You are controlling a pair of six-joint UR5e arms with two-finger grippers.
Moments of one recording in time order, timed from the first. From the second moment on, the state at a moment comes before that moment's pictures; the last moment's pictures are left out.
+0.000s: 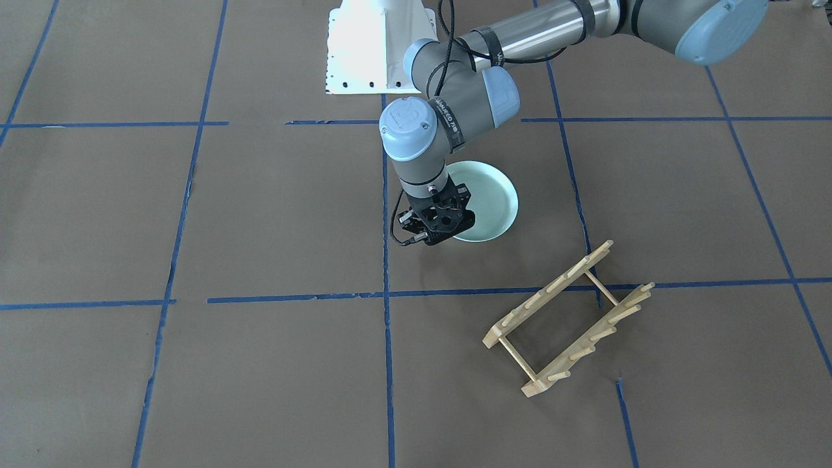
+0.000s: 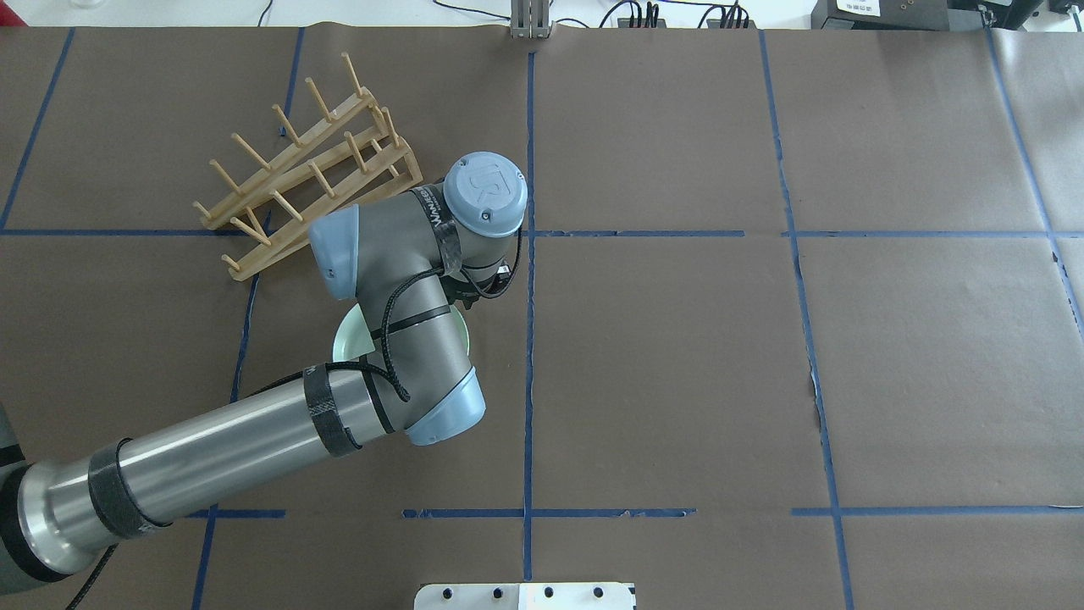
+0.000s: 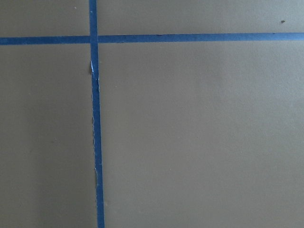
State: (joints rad) left arm -0.54 -2.46 -1.35 -1.42 -1.83 -1.47; right arm 1.62 -1.68 1.60 -1.60 2.30 -0.07
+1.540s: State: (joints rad) left arm -0.52 -2.44 -1.54 -1.40 -1.92 -1.47; right arm 1.62 -1.68 1.60 -1.60 2.30 -0.07
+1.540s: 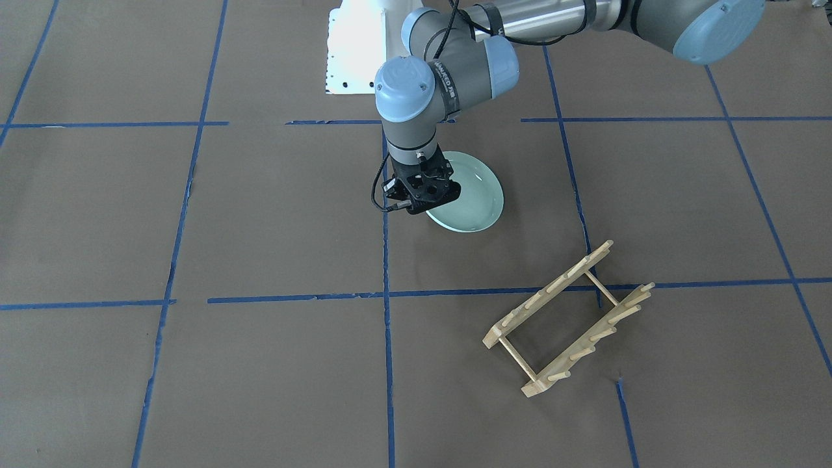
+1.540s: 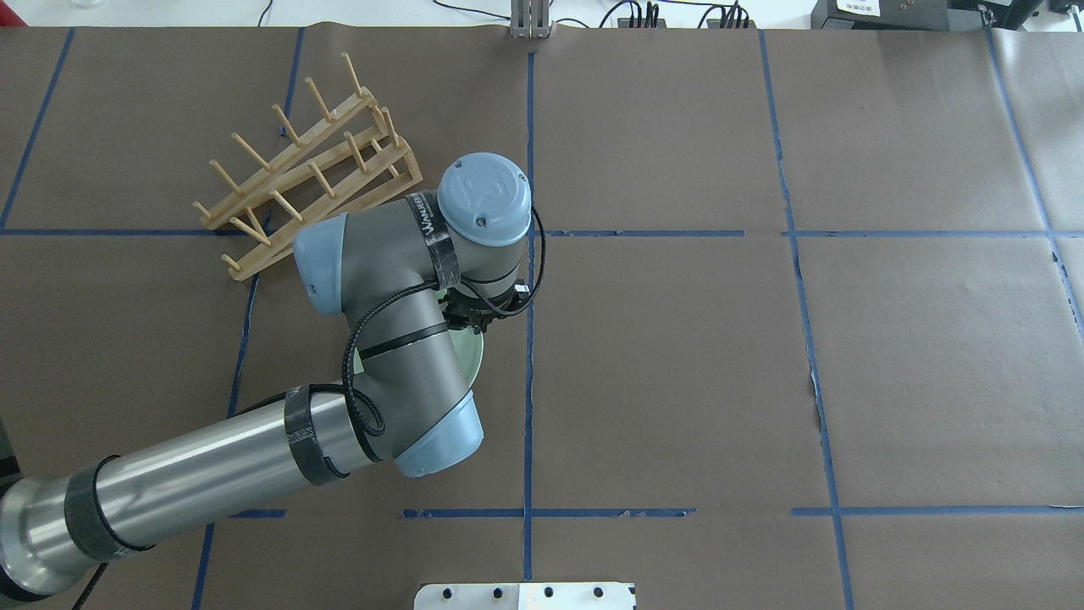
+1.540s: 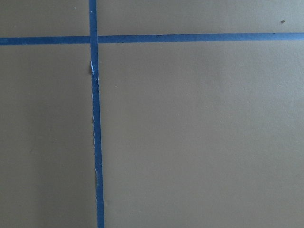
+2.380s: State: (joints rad) left arm -0.86 -2.43 -1.74 -2.00 -2.20 -1.73; right arm 1.62 -1.68 1.60 -1.60 2.30 -0.07
